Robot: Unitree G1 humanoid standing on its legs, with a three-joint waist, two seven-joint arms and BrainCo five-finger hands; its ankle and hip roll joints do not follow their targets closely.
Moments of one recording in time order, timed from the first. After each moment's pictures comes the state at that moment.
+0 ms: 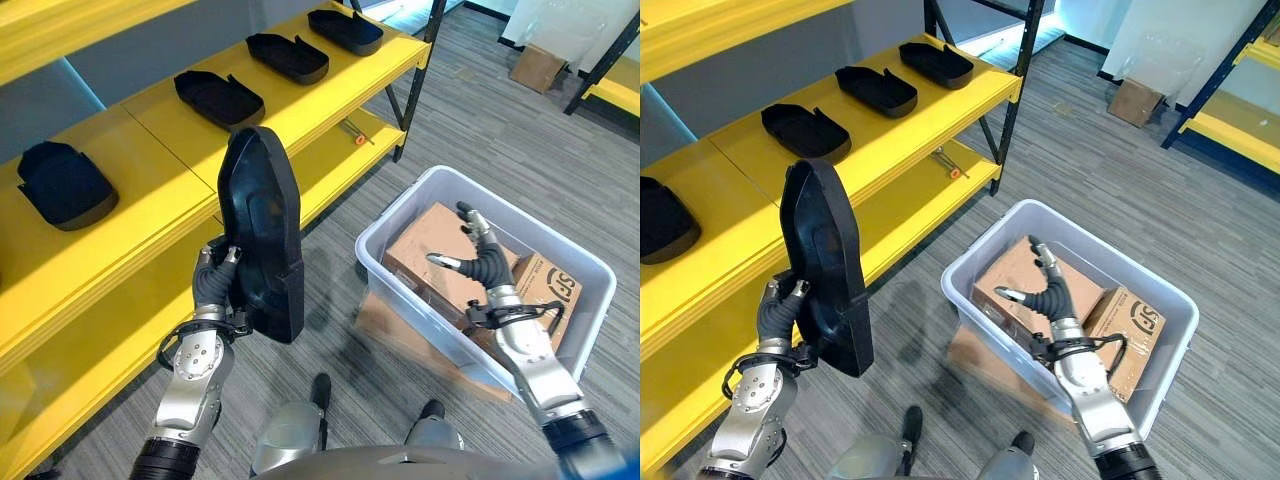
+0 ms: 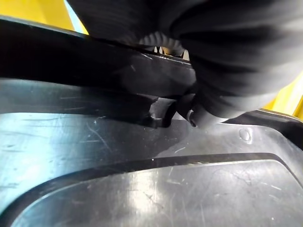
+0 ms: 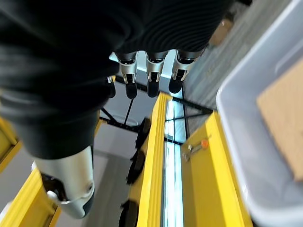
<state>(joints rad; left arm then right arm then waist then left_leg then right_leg) 0.10 0.38 -0.07 -0.02 -0.33 -0.20 0.29 0.00 -0.37 0.26 -0.02 0.09 -0.18 -0.20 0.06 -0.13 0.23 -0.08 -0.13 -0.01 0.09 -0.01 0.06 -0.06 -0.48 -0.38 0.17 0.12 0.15</state>
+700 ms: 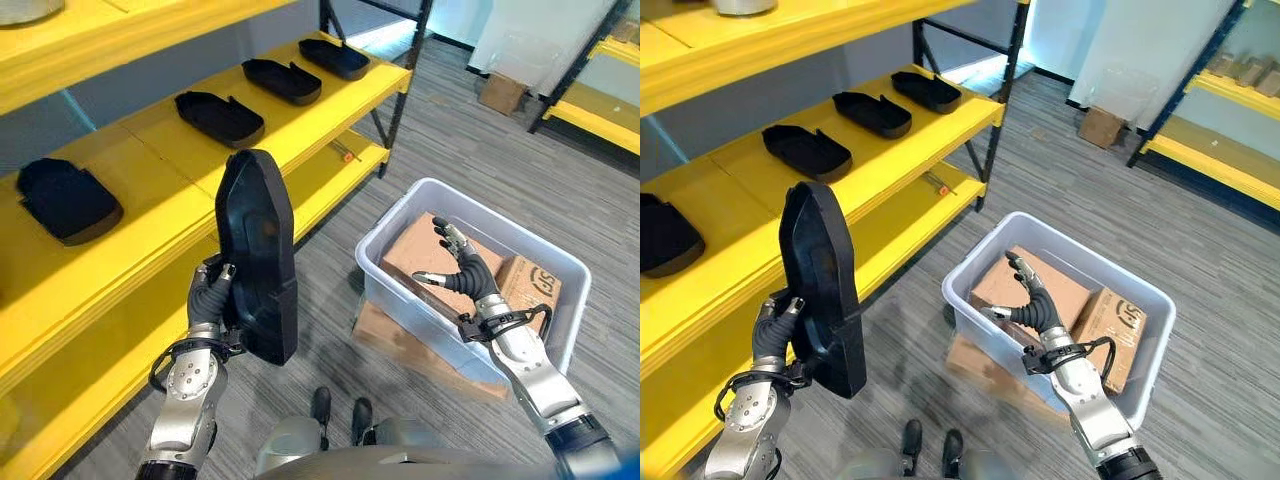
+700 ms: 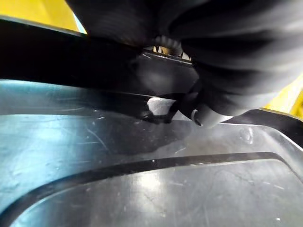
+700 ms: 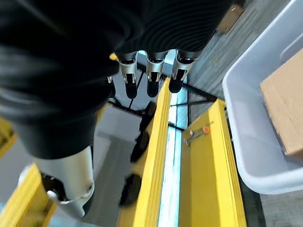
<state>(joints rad) 0.20 0.31 -0.04 -0.06 -0.35 -0.18 0.22 0.03 -0.51 0.28 -0.02 0.13 -0.18 -0.12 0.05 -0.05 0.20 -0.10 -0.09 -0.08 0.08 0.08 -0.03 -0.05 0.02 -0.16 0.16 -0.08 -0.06</state>
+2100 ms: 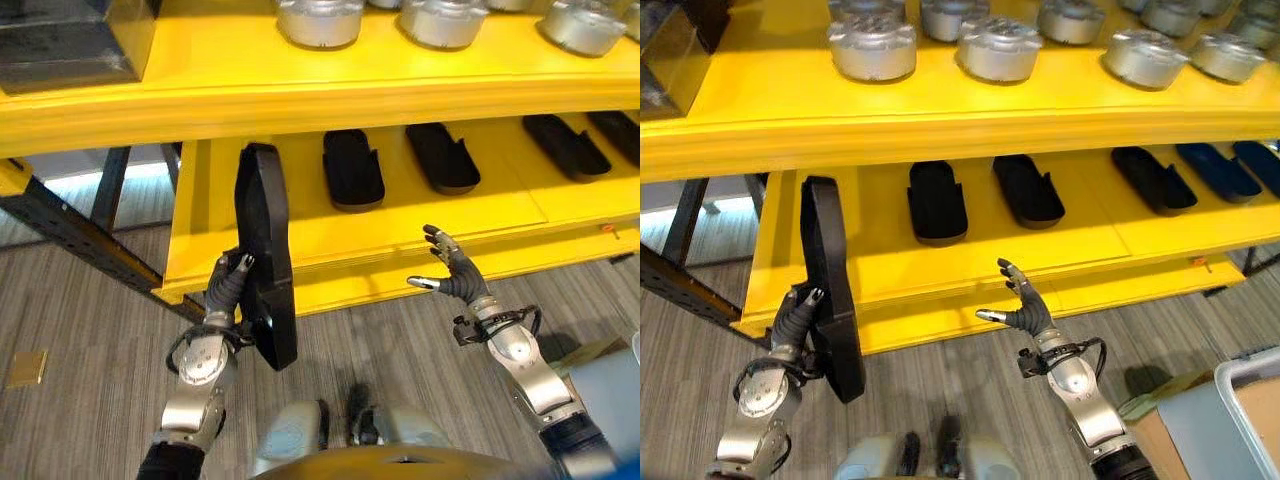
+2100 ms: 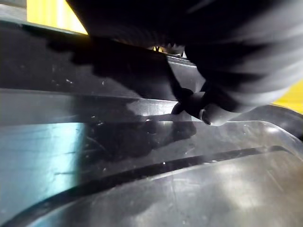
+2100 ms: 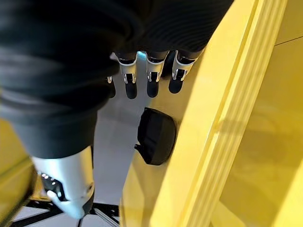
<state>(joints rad) 0.14 0.35 -0.11 -0.01 -0.37 -0.16 0.16 0.03 -0.45 0.27 0.06 0.20 -0.16 -0.06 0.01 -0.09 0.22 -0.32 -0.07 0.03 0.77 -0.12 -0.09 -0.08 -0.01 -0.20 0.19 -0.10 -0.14</state>
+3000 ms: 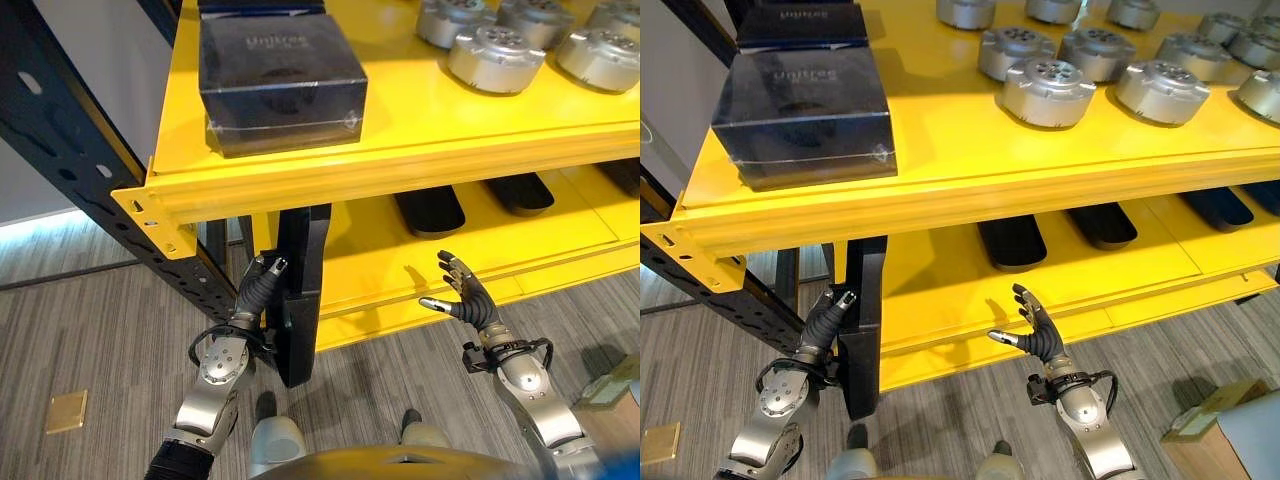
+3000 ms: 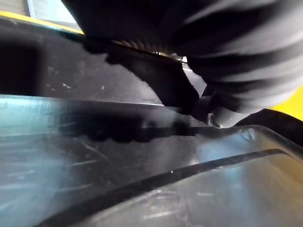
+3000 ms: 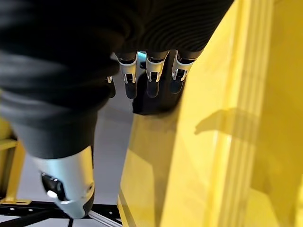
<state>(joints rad) 0.14 0.35 -0.19 -0.06 -0.33 -0.13 0.13 0.16 -0.42 0.25 -0.01 0.20 -0.14 -0.07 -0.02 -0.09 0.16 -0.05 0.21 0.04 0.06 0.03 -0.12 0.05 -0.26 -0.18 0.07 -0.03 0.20</state>
